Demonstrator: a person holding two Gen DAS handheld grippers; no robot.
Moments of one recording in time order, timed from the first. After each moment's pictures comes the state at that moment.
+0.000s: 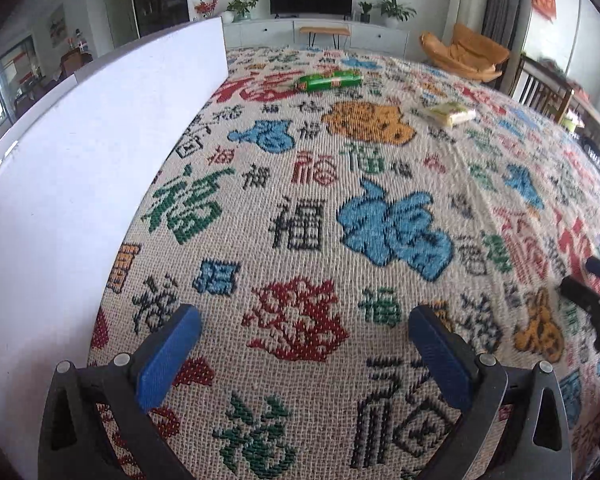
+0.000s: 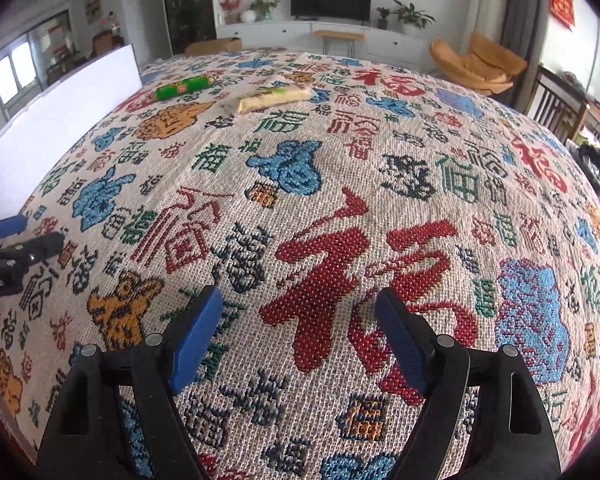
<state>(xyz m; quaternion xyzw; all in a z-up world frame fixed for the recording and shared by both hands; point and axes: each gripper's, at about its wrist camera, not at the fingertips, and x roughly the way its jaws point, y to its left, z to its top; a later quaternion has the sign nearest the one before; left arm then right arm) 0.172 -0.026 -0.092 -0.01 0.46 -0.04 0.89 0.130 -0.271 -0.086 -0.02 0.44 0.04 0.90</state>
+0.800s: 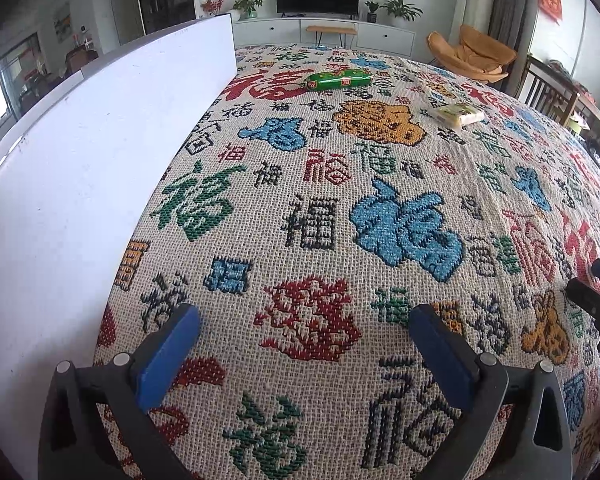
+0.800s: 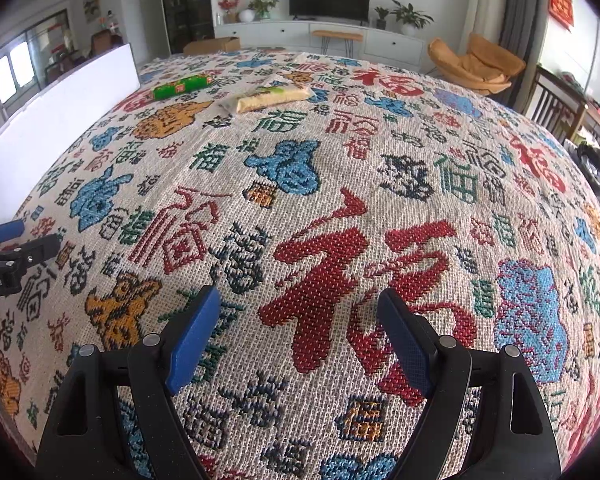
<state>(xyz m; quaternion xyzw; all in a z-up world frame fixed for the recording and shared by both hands) 0.176 -0.027 -0.098 0.00 0.47 -0.03 0.88 0.126 -0.271 -0.087 -0.03 0.44 0.03 0.90</state>
